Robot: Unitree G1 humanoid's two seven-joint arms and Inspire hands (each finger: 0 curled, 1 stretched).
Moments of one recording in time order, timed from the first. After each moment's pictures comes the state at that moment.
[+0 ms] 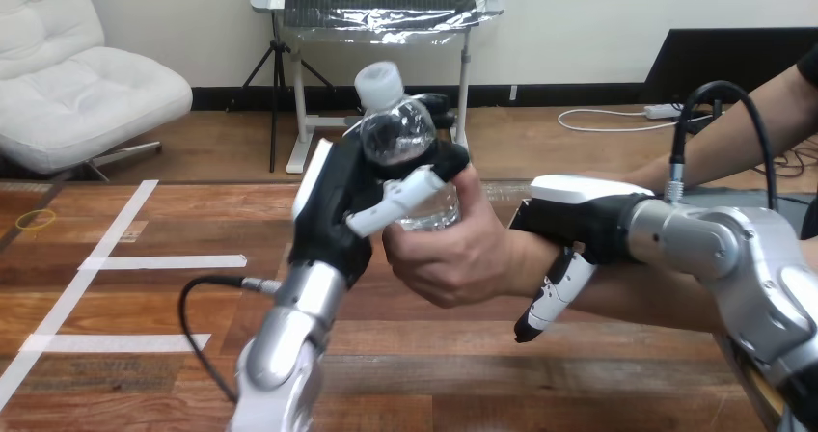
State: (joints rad) left arm -0.30 -0.06 0.00 0.44 -0.07 -0.40 -0.26; right arm -0.56 -0.62 0.37 0.23 -0.56 0.07 0.72
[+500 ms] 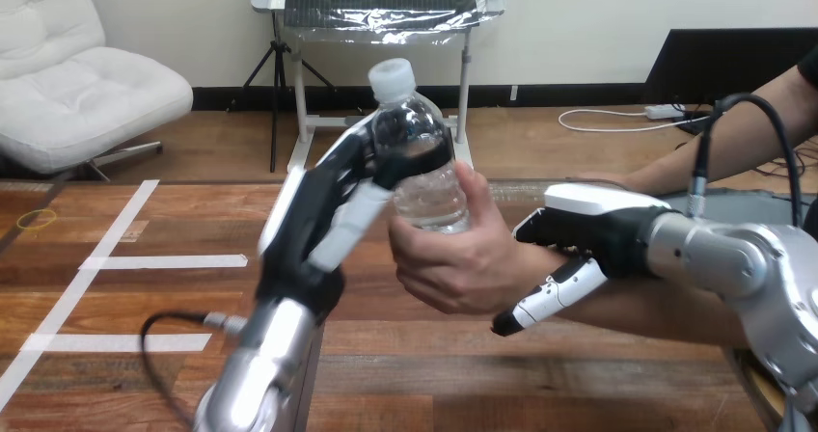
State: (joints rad) left arm -0.08 -0.02 0.00 0.16 -0.09 -0.33 -0.27; right arm -0.46 -0.66 0.31 0.13 -0.49 0.06 0.72
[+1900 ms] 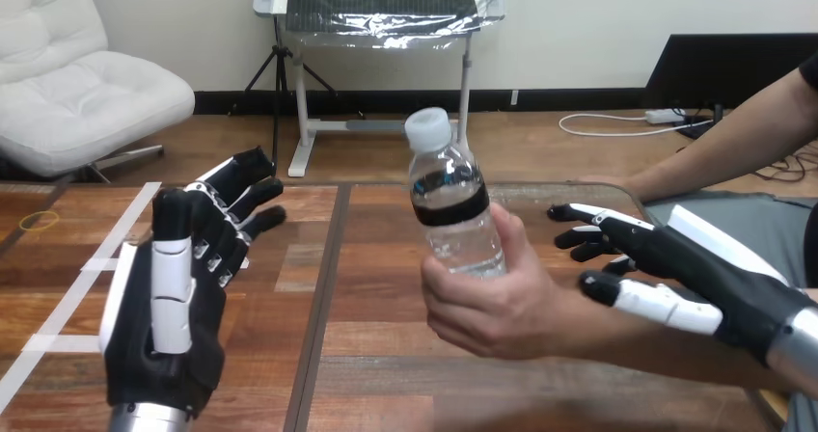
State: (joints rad) left arm 0.29 0.06 0.09 -0.26 -0.30 -0.25 -0.27; right arm 0.06 -0.67 -0.09 -0.12 -0.05 -0.13 0.55
